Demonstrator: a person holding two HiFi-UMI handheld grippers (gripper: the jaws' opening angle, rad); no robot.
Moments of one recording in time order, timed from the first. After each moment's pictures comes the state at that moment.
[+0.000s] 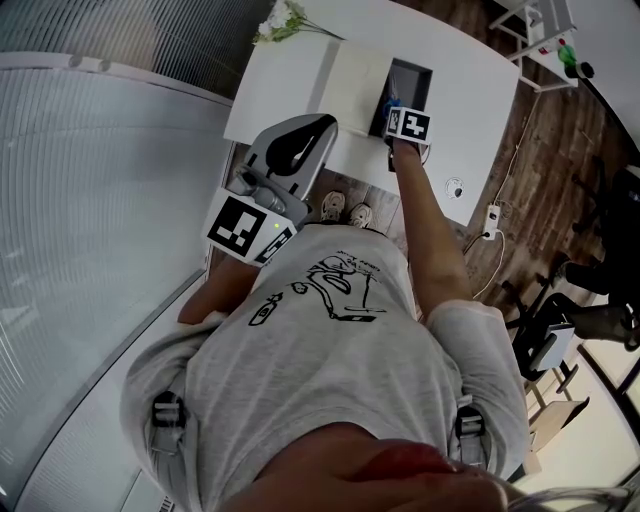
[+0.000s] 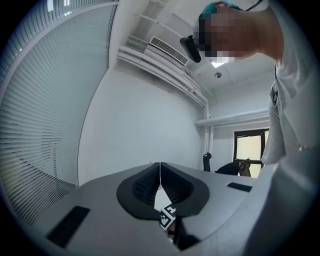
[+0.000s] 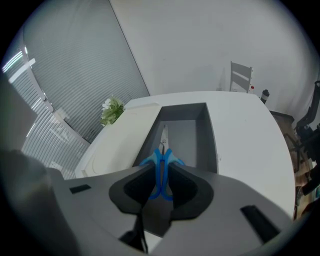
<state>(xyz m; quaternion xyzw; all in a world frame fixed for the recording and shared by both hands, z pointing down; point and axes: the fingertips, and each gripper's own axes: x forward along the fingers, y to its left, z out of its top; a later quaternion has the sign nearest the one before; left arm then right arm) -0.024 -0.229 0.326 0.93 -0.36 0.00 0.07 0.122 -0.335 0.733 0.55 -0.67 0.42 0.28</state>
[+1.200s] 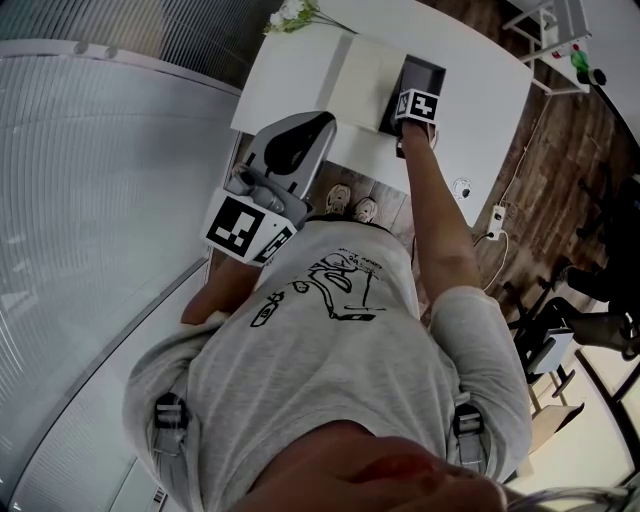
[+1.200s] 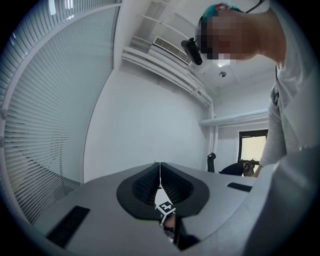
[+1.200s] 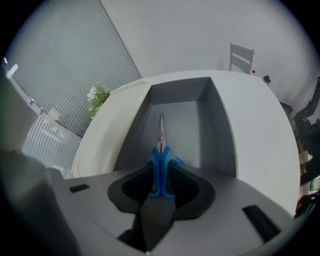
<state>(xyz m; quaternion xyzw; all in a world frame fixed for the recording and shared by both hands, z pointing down) -0.042 -0.229 0.331 0.92 -0.39 0.00 0.08 0.120 -0.345 0.775 0.53 -0.62 0.48 0.32</state>
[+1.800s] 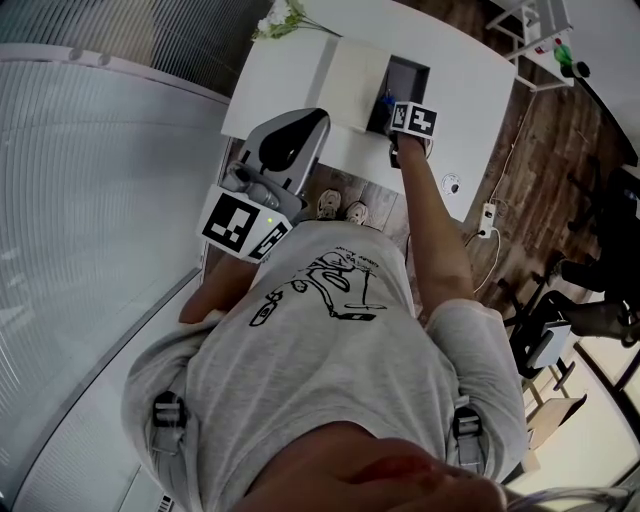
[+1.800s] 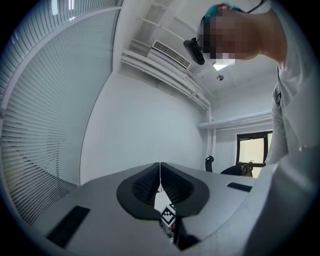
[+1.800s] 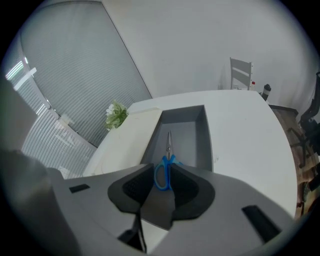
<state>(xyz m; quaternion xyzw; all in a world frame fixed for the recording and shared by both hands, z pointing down) -0.037 -0.222 0.320 0.92 -0.38 -0.02 0.07 0.123 -0.332 0.719 0.54 -0.67 0.44 0.25</state>
